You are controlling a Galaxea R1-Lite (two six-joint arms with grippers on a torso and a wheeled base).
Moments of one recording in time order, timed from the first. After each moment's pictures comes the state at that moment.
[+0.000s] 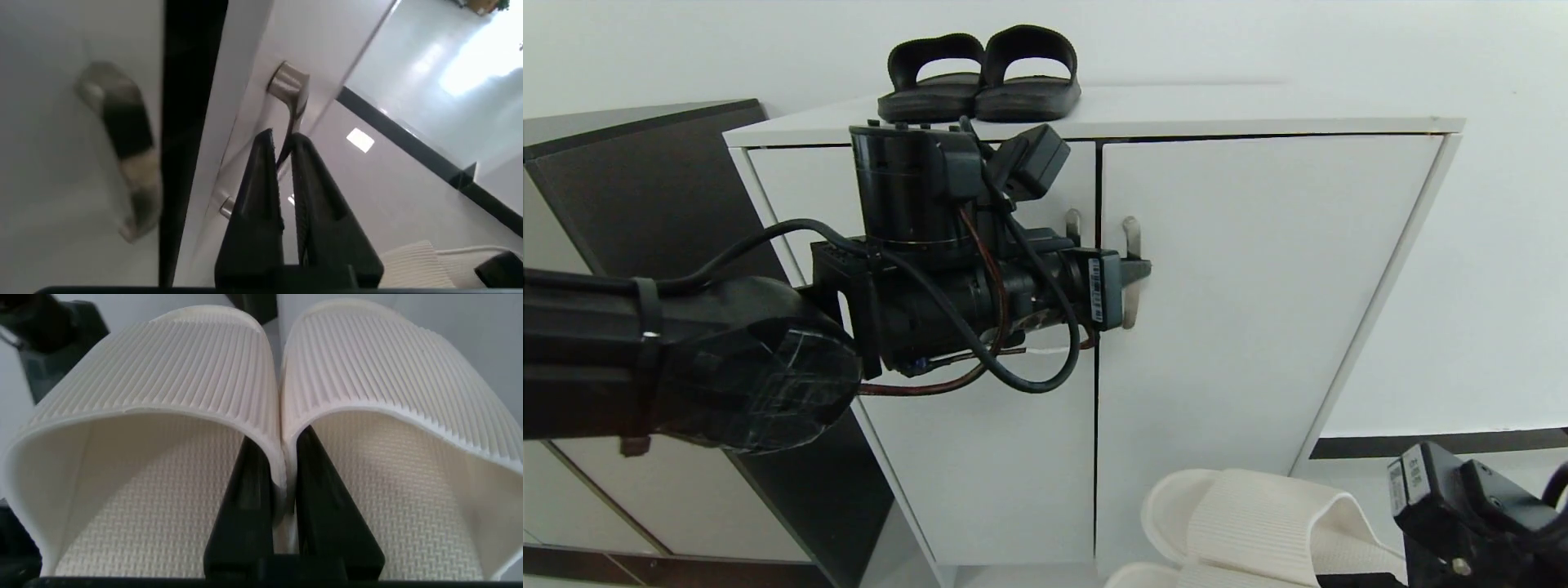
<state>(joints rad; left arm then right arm) -0.73 1.75 -1.19 -0.48 -0.22 -0.19 0.93 1.20 -0.47 -0.26 0.11 0.01</state>
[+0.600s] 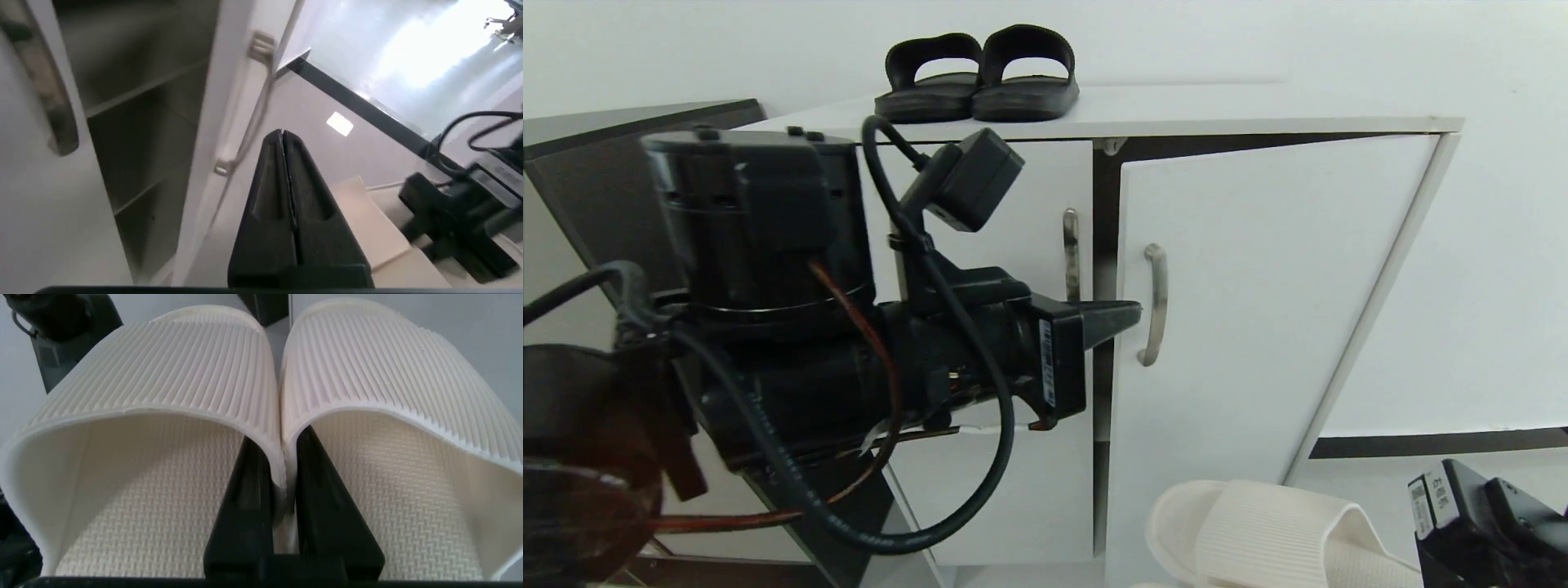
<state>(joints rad) -0.80 1.51 -0.95 -0.48 -0.20 -0.19 0.93 1.17 -0.45 -0.26 0.14 -0.01</state>
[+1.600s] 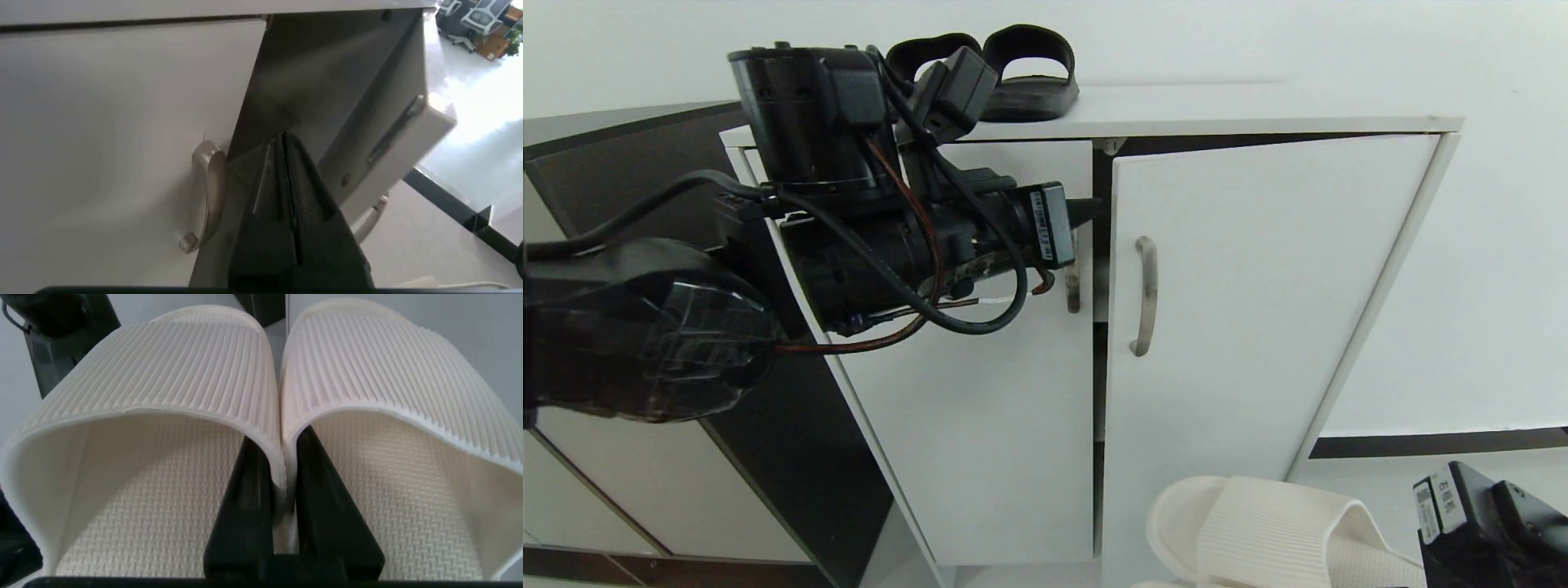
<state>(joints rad) -0.65 1.68 -1.22 -0.48 -0.18 -0.20 0.93 1.16 -0.45 -0.27 0.13 -0.04</state>
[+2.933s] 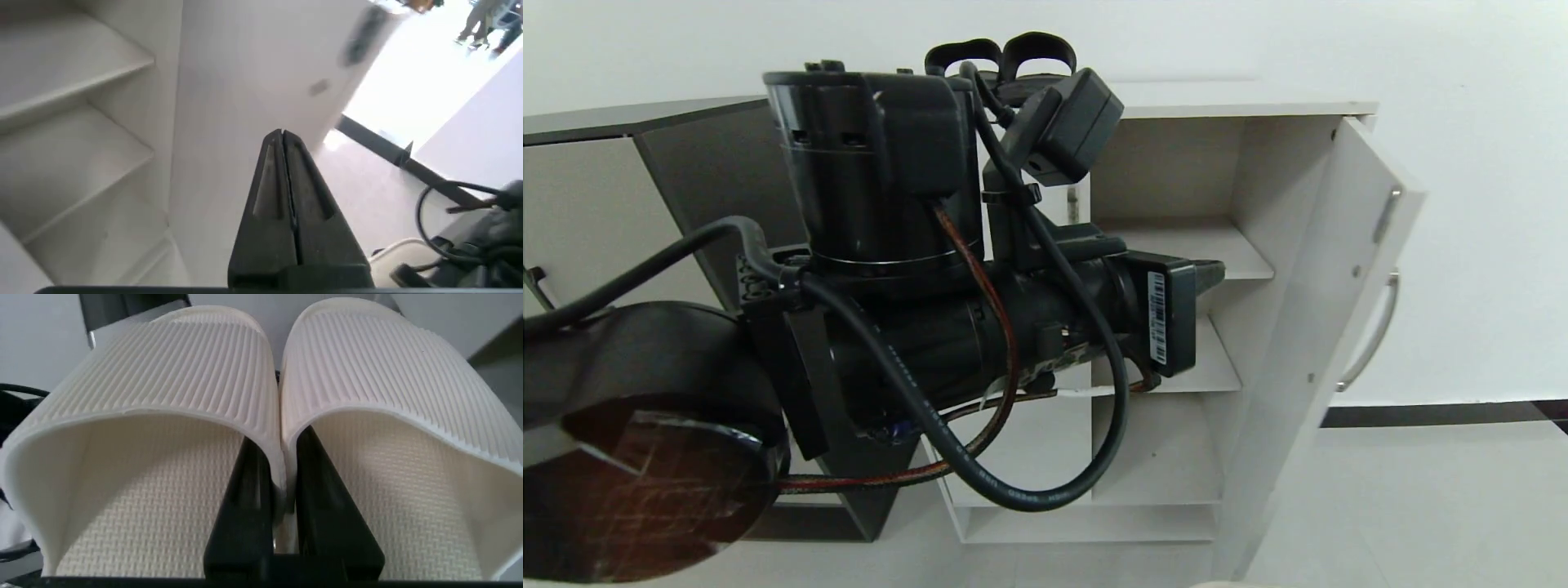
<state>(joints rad) -0.89 1.65 -1.15 -0.50 -0.15 -0.21 1.09 1.13 -0.35 -0.23 0.13 -0.04</state>
